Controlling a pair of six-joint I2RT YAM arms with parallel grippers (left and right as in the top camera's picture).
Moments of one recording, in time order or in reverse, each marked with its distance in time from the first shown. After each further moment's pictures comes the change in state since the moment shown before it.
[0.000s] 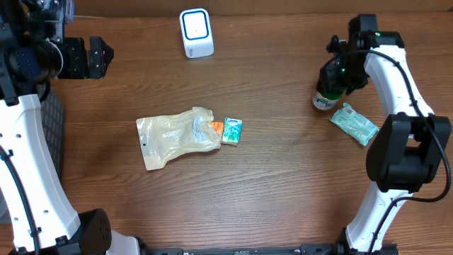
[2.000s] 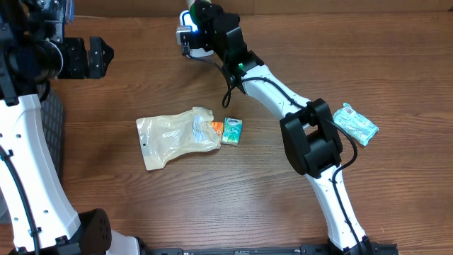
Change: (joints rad) left arm 0.000 0.000 0.000 0.000 0.000 0.000; right arm 0.577 0.392 0.249 1.356 0.115 -1.224
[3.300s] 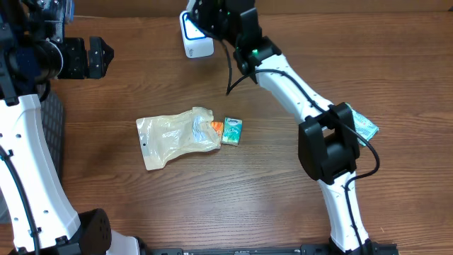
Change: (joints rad) left arm 0.000 0.000 0.000 0.000 0.000 0.000; right arm -0.029 -0.132 0.000 -0.142 -0.110 0.510
